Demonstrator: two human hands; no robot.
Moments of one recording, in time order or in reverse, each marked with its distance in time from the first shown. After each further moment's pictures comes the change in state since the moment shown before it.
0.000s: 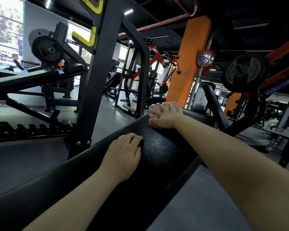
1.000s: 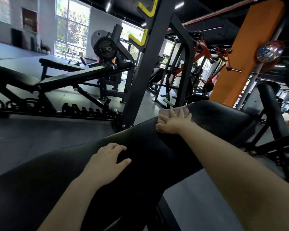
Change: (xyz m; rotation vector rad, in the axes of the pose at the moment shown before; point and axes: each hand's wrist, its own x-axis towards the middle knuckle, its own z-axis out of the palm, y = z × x) left_hand -0.149 -0.007 -0.086 0.097 -0.197 -0.556; right_hand -0.066 -0.099 0.006 0.090 -0.059 -0.196
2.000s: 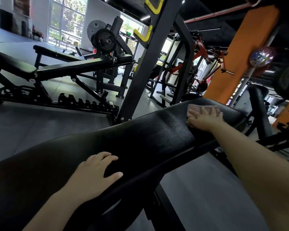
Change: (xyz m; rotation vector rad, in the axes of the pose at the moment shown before) left_hand -0.079 -0.034 -0.002 0.005 -0.054 0.048; right_hand -0.034 0.080 0.007 0.053 0.037 0.292
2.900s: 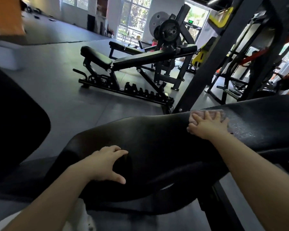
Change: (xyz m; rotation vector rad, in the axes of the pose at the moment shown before) left_hand -0.105 -0.113 -0.041 0.101 -0.359 -0.305; right_hand -0.095 -0.202 0.045 -0.045 -0.021 -0.360
